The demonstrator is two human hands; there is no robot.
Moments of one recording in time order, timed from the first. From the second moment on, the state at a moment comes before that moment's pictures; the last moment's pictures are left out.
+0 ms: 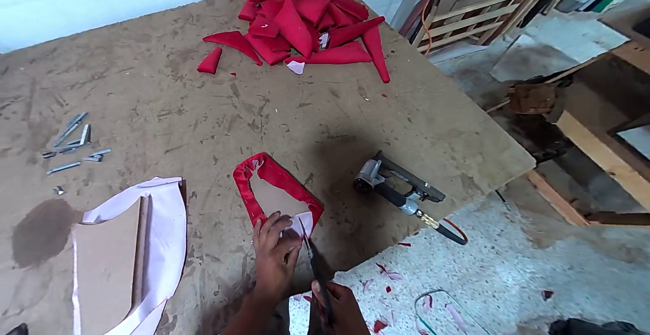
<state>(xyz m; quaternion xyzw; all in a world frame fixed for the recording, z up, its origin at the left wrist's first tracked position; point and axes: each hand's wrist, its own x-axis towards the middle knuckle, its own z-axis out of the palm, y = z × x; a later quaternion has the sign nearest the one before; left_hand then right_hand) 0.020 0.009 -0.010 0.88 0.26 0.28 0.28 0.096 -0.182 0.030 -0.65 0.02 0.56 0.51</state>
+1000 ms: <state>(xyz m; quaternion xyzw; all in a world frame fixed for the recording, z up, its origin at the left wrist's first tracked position) 0.039 0.088 0.053 0.89 0.23 0.04 0.39 0.174 -0.078 0.021 -0.73 -0.11 0.59 0.34</state>
